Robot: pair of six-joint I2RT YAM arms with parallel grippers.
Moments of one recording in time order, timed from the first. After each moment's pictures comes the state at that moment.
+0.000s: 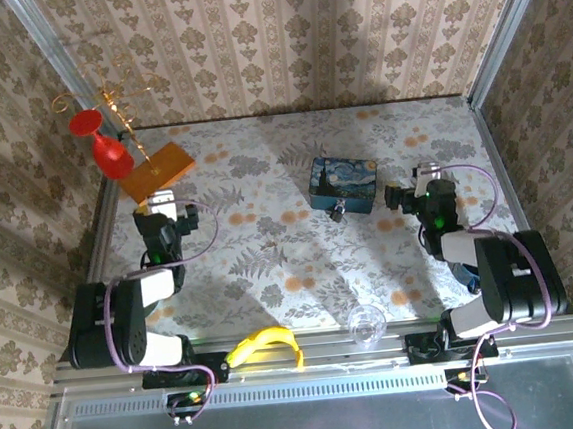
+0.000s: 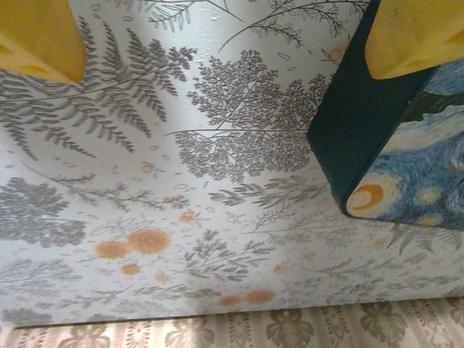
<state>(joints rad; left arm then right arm) -0.09 1.37 0.37 0.78 -0.22 0.11 -0.02 1.43 0.43 0.61 0.02 0.06</state>
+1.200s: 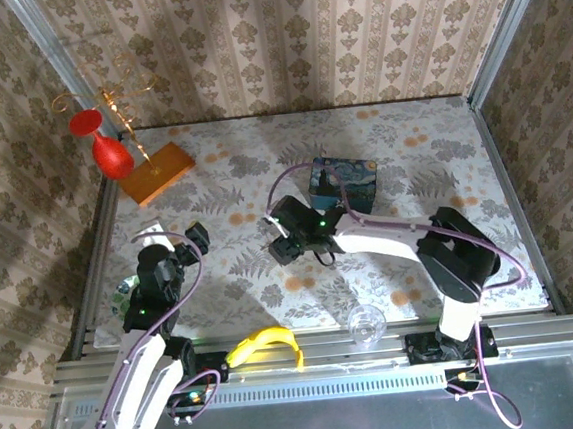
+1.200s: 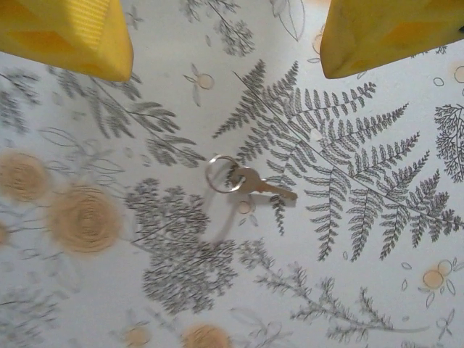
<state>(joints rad) -0.24 0.56 0.31 -0.08 -0.18 -0.43 0.87 1.80 1.21 -0.39 0.09 0.14</state>
